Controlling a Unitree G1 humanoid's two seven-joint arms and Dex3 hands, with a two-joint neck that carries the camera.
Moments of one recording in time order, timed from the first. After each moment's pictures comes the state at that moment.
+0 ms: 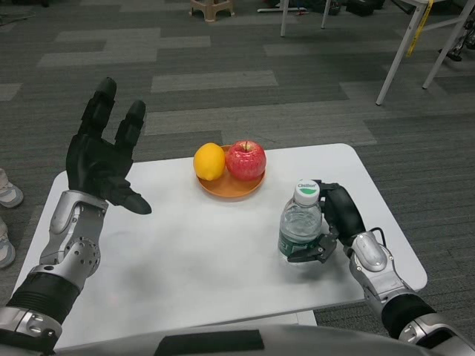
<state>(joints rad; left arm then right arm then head) -0.33 0.27 -0.18 0.42 -0.91 -0.46 -0.36 -0.16 -0.38 0.28 0.71 0.31 -0.72 0.05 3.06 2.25</state>
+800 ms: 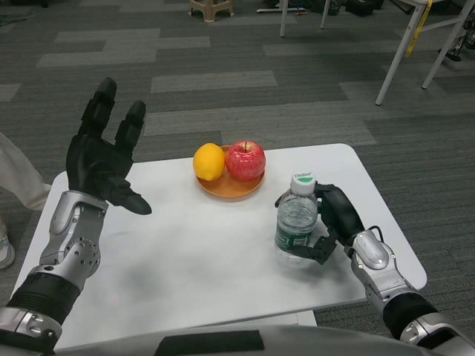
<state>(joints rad) -0.33 0.27 -0.18 0.42 -0.91 -0.46 -0.36 -0.16 -0.39 0.26 0.69 0.32 -0.68 0.15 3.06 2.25</state>
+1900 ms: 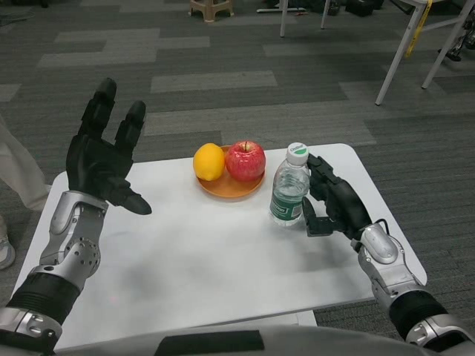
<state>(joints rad) -0.33 0.27 -0.18 0.42 -0.91 -0.46 -0.36 -0.14 -0.40 0.19 0.60 0.32 -0.64 0.21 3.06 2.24</state>
